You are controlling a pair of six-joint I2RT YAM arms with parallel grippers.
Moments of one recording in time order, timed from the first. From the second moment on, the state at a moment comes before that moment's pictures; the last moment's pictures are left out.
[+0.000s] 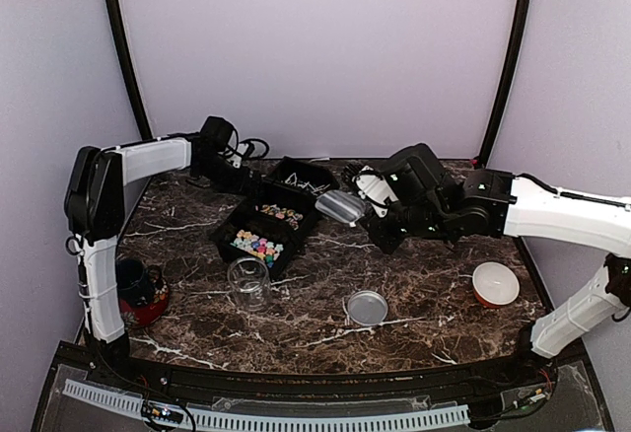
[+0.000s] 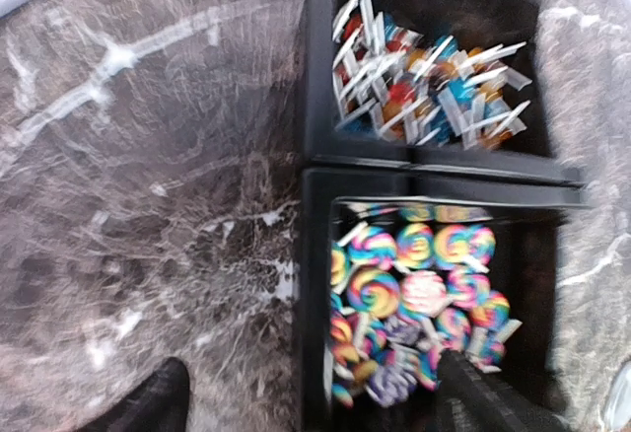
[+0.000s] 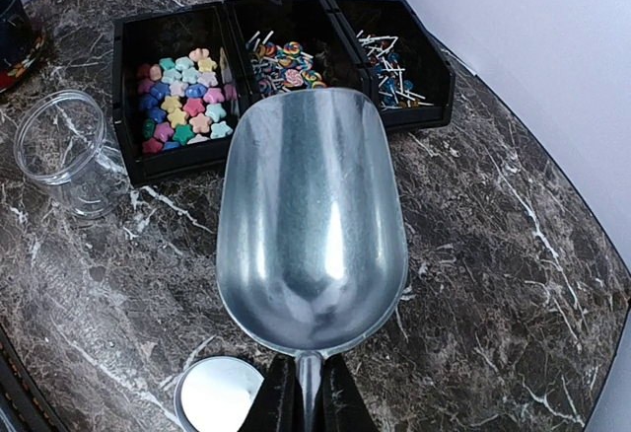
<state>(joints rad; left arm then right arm) -0.34 2.11 1.70 -0.60 0.22 -0.05 1.05 1.40 1.22 -0.58 0.31 0.01</state>
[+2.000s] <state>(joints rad) -0.92 1.49 1.00 -0.49 0.23 -0.52 0.99 1.19 0.99 -0.51 0.40 0.02</state>
